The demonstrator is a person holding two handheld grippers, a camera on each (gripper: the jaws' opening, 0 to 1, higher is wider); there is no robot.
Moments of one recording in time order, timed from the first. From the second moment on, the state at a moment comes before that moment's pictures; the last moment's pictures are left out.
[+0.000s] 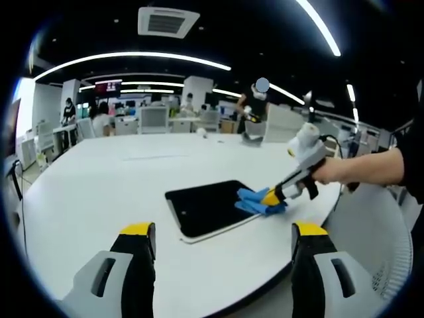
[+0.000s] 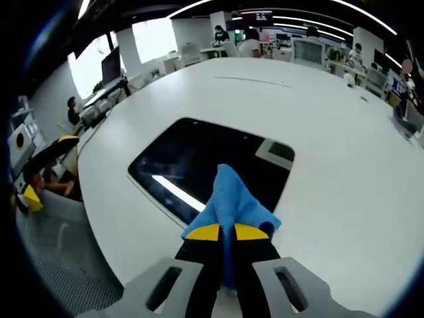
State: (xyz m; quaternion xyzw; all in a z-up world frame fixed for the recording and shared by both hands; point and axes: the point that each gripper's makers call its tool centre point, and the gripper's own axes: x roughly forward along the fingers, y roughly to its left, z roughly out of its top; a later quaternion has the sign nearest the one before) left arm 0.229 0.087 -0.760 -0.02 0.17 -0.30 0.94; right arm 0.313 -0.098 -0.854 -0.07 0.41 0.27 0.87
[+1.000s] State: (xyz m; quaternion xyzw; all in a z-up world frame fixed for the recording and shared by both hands) left arm 0.229 0.085 -0.760 -0.01 0.18 -0.31 0.94; right arm 0.361 -0.100 -0.856 -0.07 0.41 0.26 0.87
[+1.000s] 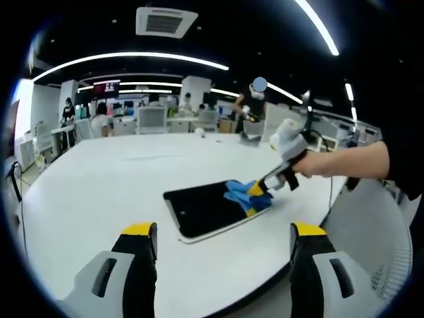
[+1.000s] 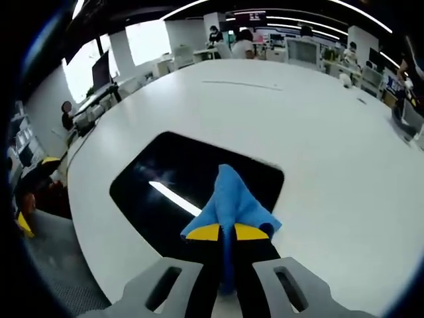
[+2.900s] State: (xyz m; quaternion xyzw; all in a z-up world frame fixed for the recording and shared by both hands) left arm 0.228 0.083 -0.764 -0.02 0.19 -0.31 0.93; right arm 0.440 -0.107 -0.855 -0.09 0.40 0.24 0.88
